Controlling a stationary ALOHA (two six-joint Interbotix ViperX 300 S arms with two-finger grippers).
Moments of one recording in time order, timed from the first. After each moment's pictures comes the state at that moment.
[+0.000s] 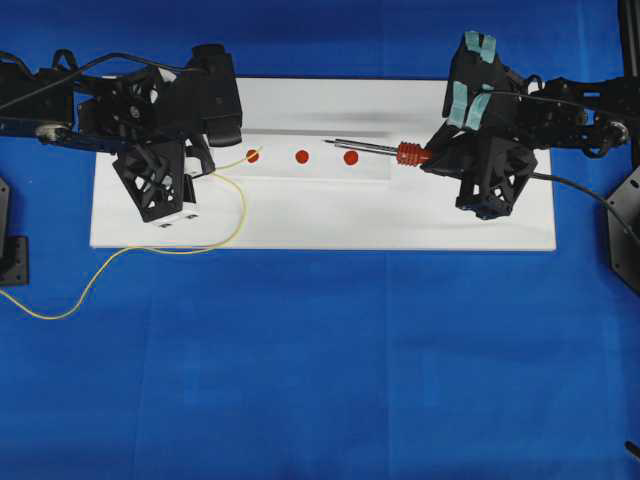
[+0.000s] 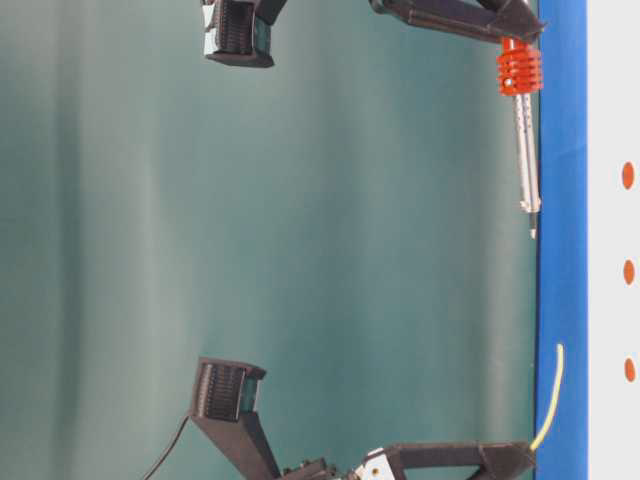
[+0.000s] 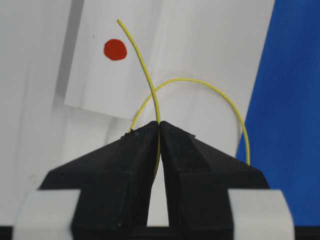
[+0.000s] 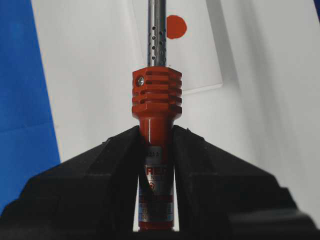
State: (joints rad) left arm 0.14 -0.21 0.67 0.00 0.52 -0.09; right arm -0.26 -0.32 0.87 0.33 0.31 -0.13
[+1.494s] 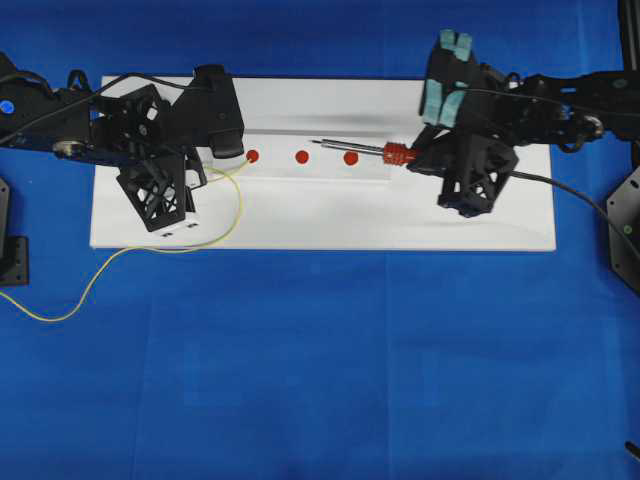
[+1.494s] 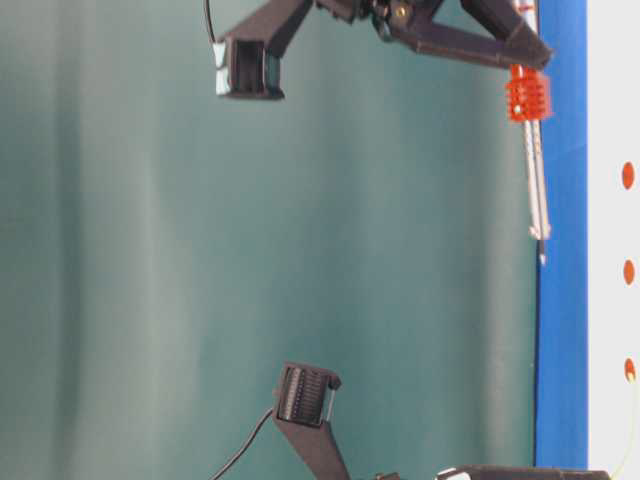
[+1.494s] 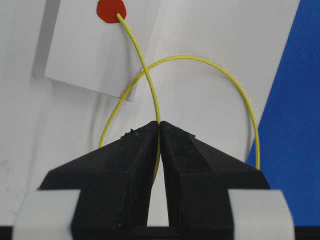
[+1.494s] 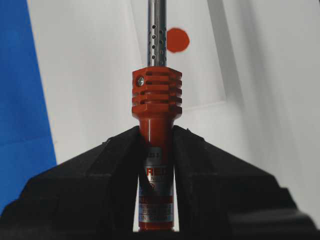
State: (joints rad) left arm 0.15 -0.14 0.74 0.00 0.45 -0.13; right arm -0.26 -0.22 0.79 0.33 0.34 -0.13
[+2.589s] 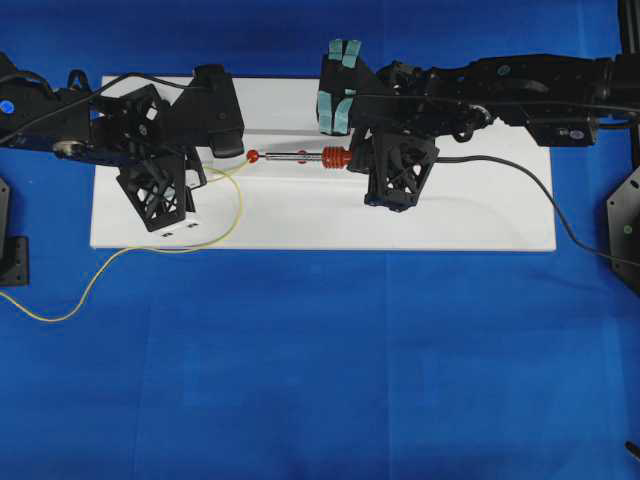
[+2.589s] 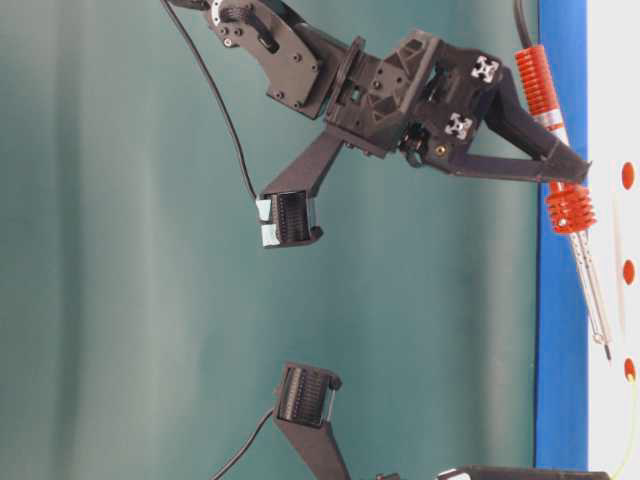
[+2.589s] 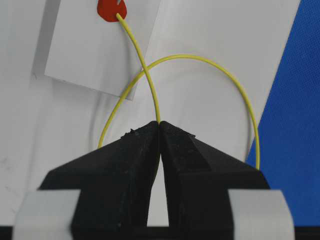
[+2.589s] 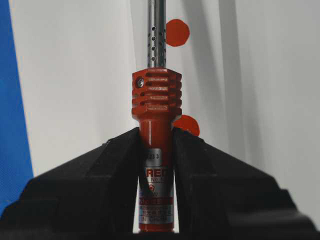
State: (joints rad) left arm 0.15 -0.14 0.74 0.00 0.46 -0.14; right arm -0.23 0.05 0.50 0.24 0.47 -0.12
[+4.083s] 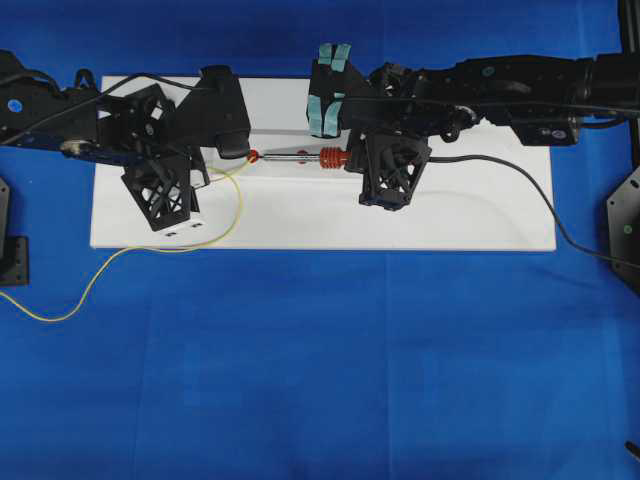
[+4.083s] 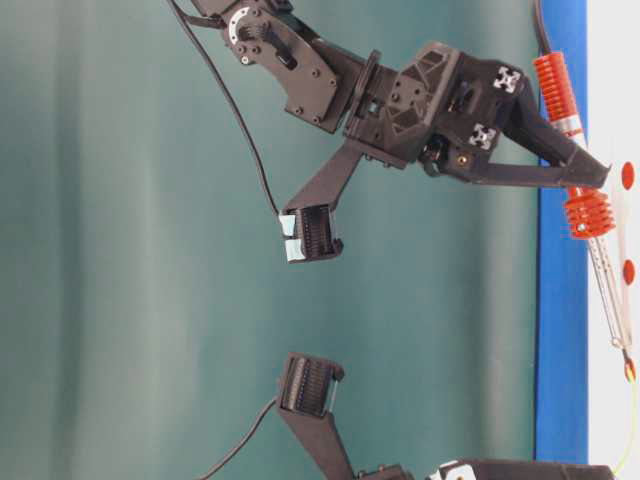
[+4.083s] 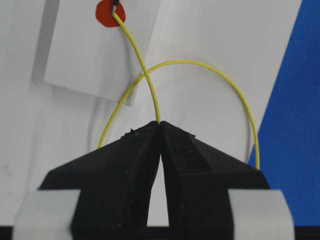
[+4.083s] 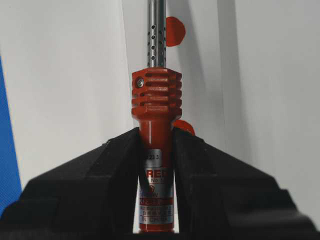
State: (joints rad) left arm 0.15 -0.12 0.71 0.00 0.47 -0.13; right arm -0.24 0.10 0.47 0.22 0.49 -0.12
